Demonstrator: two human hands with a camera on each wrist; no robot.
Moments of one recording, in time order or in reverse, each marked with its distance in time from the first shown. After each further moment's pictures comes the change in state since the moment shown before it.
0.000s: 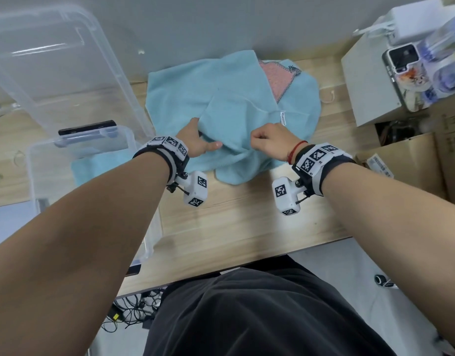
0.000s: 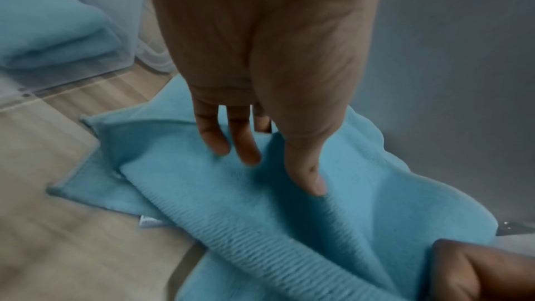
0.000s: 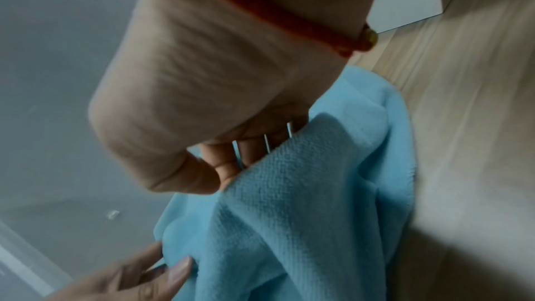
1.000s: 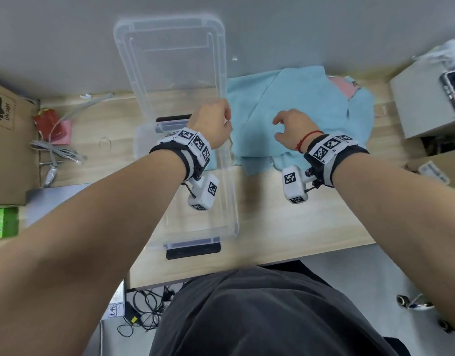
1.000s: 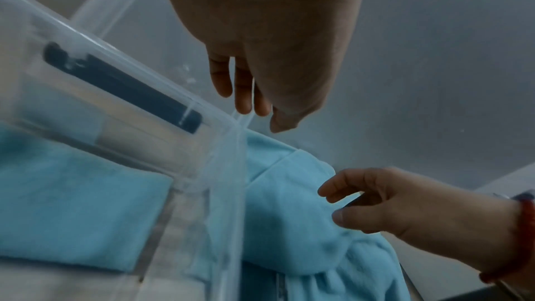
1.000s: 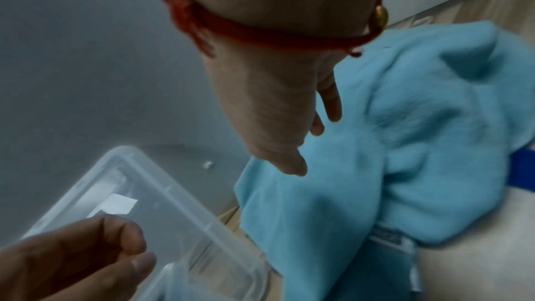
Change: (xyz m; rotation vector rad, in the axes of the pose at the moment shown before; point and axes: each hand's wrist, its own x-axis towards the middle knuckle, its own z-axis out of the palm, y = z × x) left_hand -0.091 -0.085 -0.128 0.344 0.398 0.308; right_hand 0.031 -0.143 0.069 -0.374 0.167 0.096
